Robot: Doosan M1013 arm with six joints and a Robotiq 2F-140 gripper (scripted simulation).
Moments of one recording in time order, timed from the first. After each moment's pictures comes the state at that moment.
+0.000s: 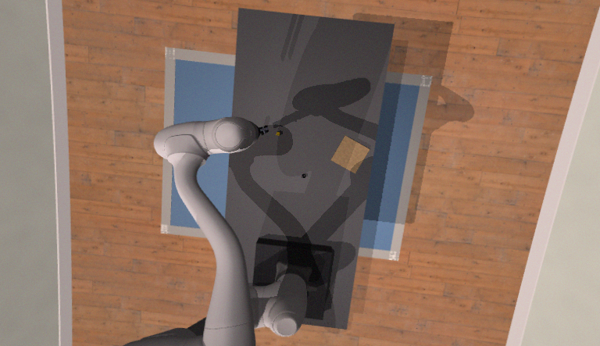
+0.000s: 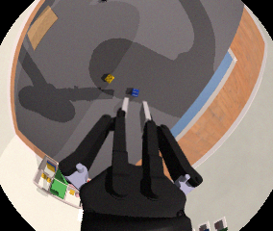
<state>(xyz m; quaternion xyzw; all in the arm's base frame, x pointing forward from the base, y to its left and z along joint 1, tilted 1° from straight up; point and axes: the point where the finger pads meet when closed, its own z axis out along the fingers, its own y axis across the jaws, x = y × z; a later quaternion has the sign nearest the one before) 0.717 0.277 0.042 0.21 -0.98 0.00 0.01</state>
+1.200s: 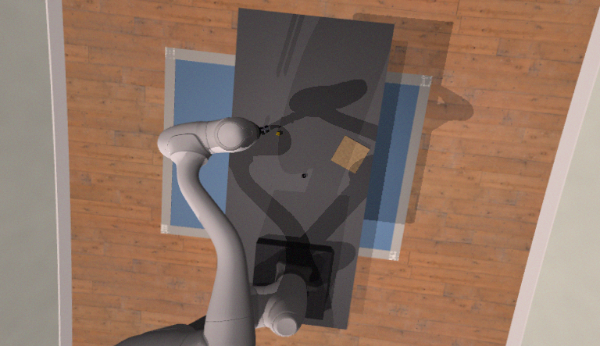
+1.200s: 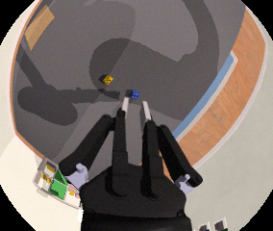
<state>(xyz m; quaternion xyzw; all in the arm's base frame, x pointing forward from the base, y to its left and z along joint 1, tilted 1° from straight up) 0.717 0.277 0.025 0.21 -0.98 0.00 0.01</state>
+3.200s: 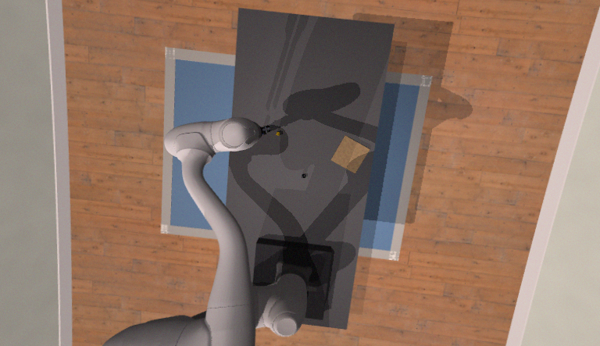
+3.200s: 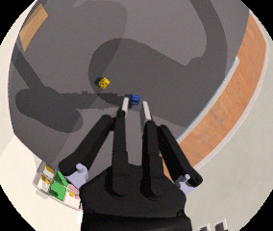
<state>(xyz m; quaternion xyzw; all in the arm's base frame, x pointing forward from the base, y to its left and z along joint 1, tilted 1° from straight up) 0.716 0.278 -0.010 0.21 -0.98 0.00 0.01</state>
